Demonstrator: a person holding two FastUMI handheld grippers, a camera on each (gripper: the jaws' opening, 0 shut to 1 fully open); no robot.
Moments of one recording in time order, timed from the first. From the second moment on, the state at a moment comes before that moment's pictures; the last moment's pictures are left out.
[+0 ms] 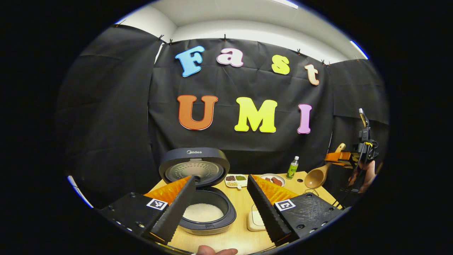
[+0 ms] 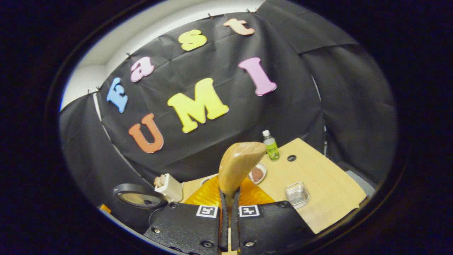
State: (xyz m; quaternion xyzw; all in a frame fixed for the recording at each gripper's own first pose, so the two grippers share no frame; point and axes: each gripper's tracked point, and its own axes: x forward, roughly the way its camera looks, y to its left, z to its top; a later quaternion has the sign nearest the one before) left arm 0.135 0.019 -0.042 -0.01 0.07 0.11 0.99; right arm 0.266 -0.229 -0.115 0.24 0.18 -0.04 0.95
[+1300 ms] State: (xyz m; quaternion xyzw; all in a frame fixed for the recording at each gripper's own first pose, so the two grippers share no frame) left arm 0.169 0.001 -0.058 0.02 0.11 0.14 0.98; right arm 0.351 -0.368 -0.360 0.22 0.26 -0.12 0.93
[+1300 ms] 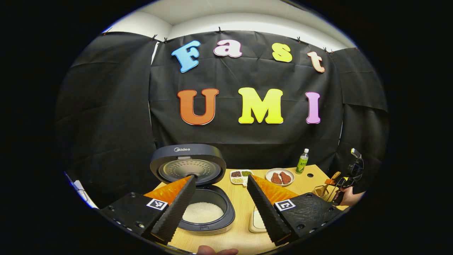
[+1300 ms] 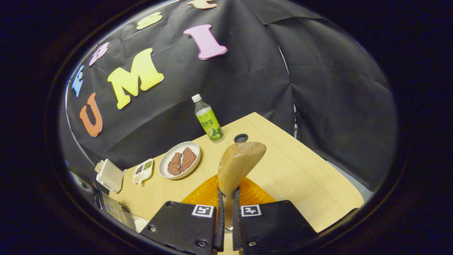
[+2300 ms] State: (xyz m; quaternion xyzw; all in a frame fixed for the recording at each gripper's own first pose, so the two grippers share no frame) left arm 0.169 0.055 0.008 0.02 0.05 0.17 0.98; right arm 0.301 -0.368 -0.182 0.08 0.14 -0.15 0.98
